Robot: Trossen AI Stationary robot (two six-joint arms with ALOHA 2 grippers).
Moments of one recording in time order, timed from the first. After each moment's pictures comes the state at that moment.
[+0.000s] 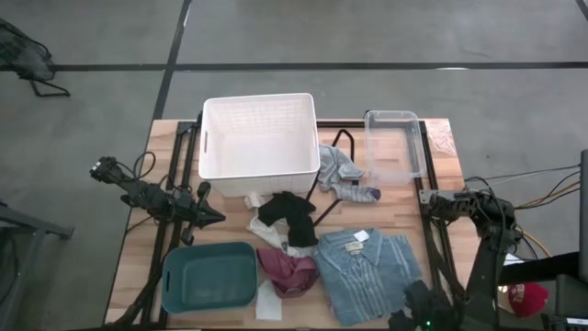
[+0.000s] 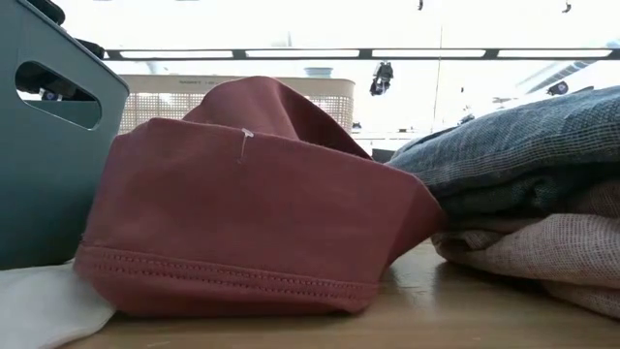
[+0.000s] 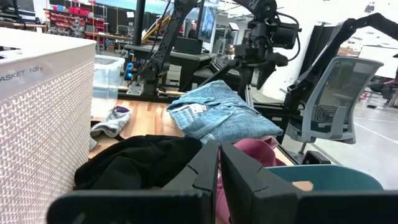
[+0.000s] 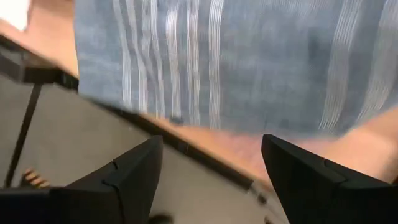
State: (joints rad) left arm -0.53 0.00 0.04 -0.04 -0.36 -0.16; right arm 1.19 1.87 1.59 -1.23 0.37 2.38
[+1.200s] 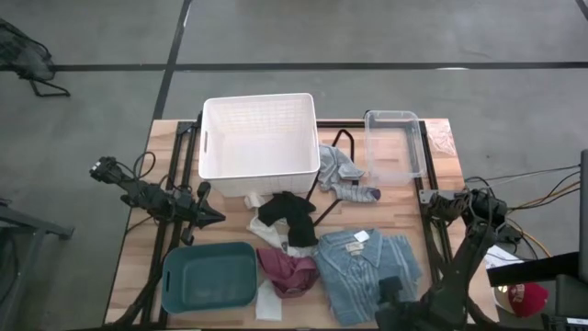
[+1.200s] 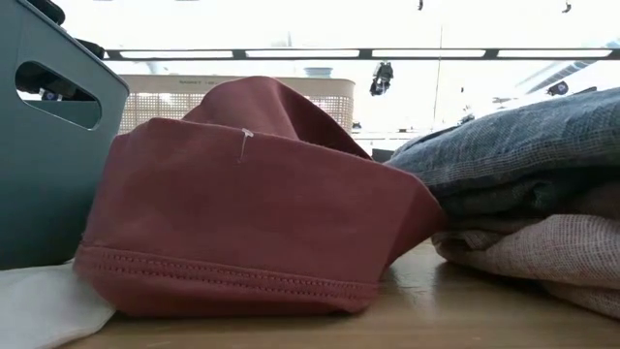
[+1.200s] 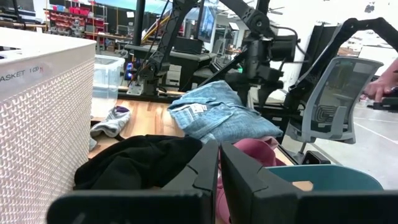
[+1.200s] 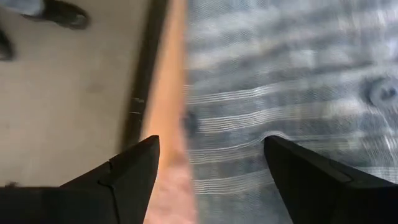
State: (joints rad) left arm -0.53 0.00 0.04 -0.04 -0.36 -0.16; right arm 1.07 1.87 1.39 -0.90 0.26 0.86
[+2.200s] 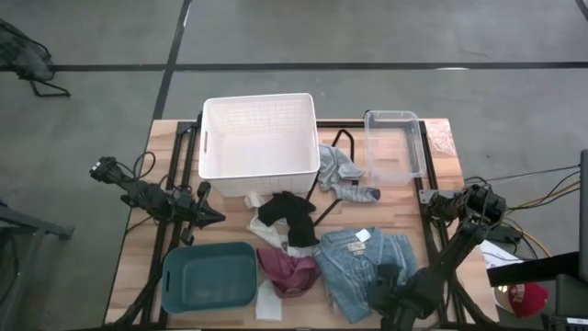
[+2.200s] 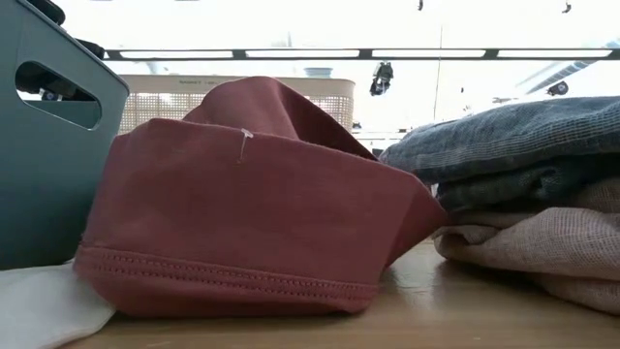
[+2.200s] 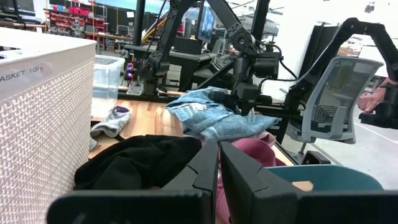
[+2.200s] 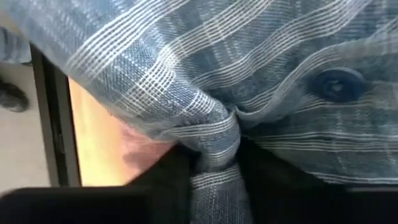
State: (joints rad) left arm -0.53 0.00 0.04 -0.04 -0.36 -0.16; right arm 0.98 1.86 1.11 -0.64 0.18 1.10
